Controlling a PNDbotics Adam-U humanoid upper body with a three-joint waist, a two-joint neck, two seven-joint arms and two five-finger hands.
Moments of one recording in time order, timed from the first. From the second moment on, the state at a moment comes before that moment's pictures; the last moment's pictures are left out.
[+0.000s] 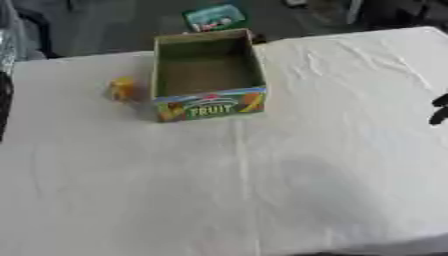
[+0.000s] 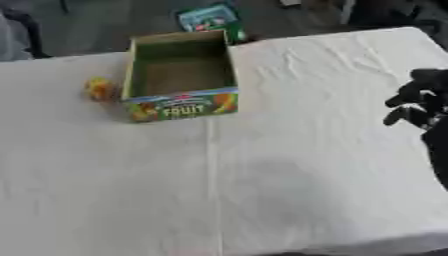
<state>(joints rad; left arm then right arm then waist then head) -0.93 0.55 0.09 -1.03 0.11 -0.14 0.22 -0.15 -0.27 -0.15 -1.98 -0.39 0.04 0.17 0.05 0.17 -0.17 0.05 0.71</state>
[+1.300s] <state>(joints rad) -1.03 0.51 0.02 -0.64 -0.71 -0.14 0.16 -0.15 -0.28 -0.14 -1.98 -0.39 0.05 0.18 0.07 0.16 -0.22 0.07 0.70</state>
